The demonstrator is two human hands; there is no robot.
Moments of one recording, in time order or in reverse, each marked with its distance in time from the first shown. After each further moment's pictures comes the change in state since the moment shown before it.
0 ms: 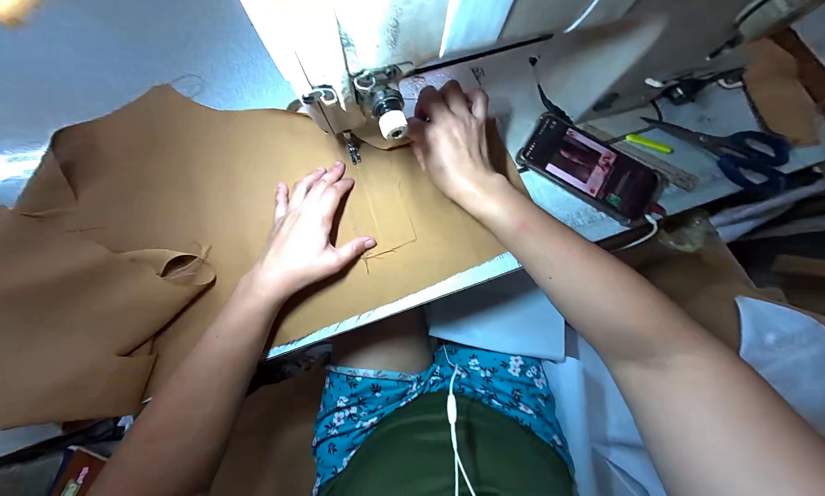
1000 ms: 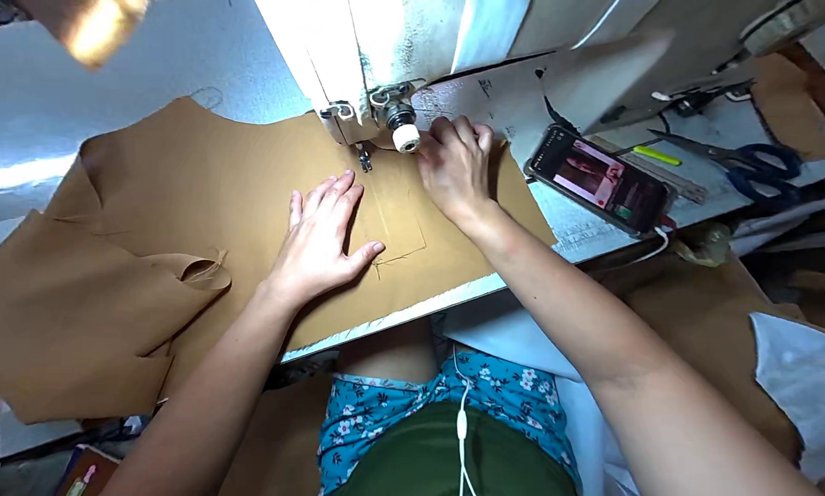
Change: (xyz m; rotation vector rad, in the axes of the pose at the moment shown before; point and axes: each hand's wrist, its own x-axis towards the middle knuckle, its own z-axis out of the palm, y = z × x) left_hand 0.001 -0.001 0.006 0.051 0.026 -0.013; right_hand -0.014 -0.008 0.028 0.026 0.178 0.131
